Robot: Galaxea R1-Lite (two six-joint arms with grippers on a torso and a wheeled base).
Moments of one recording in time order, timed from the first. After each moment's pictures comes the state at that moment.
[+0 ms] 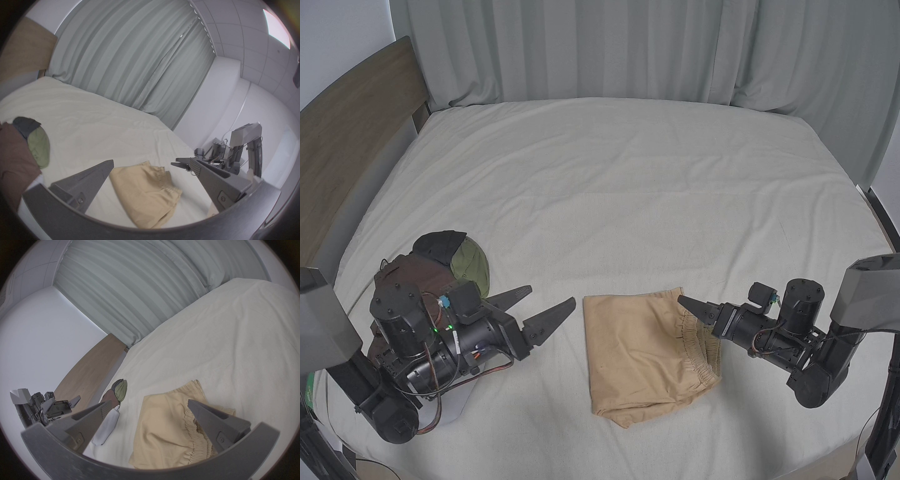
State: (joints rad) left arm -0.47 1.91 -0.34 -1.55 -0.28 -0.32; right arm 0.38 2.16 -0.46 -1.54 0.25 0.57
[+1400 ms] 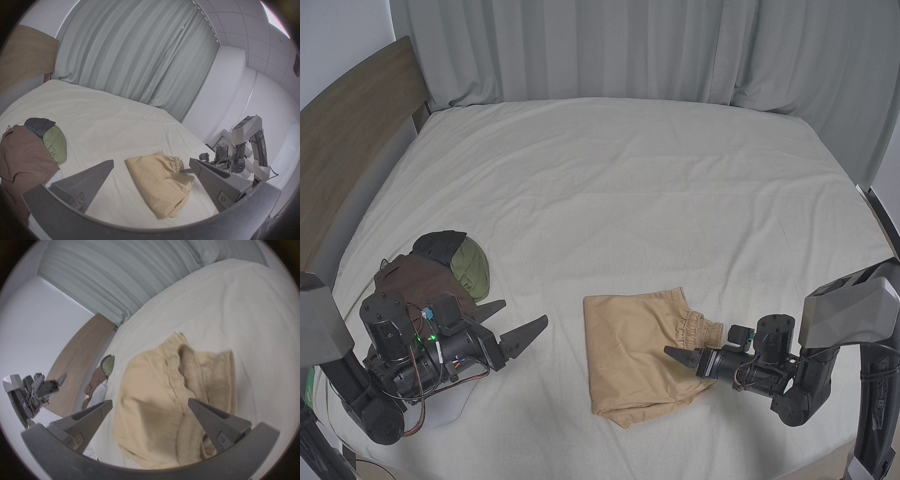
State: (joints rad) left arm -0.36 1.91 -0.24 -1.55 -0.33 -0.22; right arm 0.42 2.34 -0.41 -1.55 0.26 0.55
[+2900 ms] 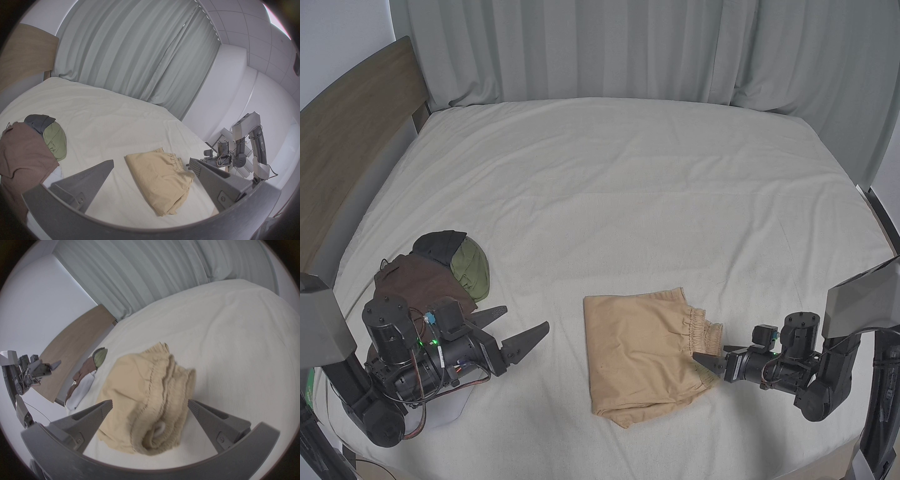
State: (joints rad) left arm -0.37 1.92 -0.22 -1.55 -0.33 -0.22; right arm 0.28 2.29 -0.31 -1.54 0.31 0.30
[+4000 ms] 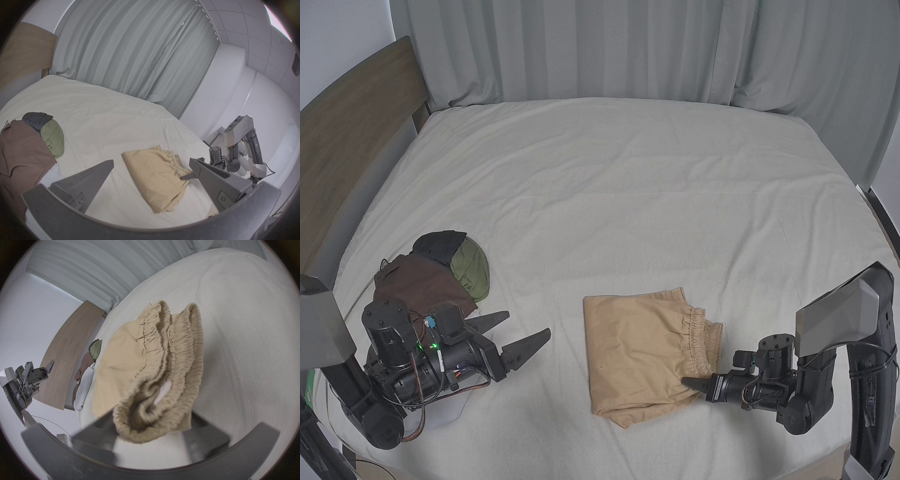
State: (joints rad) left arm -0.37 1.92 -0.21 -1.55 -0.35 -0.22; right arm 0.36 2.44 -0.32 -1.54 0.31 0.50
